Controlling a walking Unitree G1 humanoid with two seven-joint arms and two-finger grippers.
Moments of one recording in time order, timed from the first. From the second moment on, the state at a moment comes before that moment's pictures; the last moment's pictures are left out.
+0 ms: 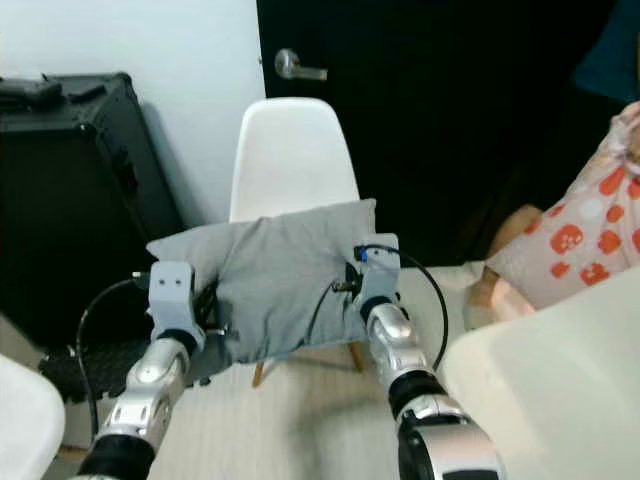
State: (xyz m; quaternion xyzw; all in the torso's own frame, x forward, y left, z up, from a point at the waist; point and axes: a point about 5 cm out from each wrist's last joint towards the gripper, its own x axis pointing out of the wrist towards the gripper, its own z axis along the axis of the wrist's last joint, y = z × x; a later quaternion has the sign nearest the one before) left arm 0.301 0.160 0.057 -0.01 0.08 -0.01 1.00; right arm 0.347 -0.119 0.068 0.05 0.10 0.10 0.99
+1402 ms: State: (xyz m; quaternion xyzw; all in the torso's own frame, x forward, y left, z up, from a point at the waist) left arm 0.303 0.154 0.058 -0.02 0.08 -0.01 1.00; right arm 0.348 -0.124 0.066 0.05 0.12 0.10 0.99
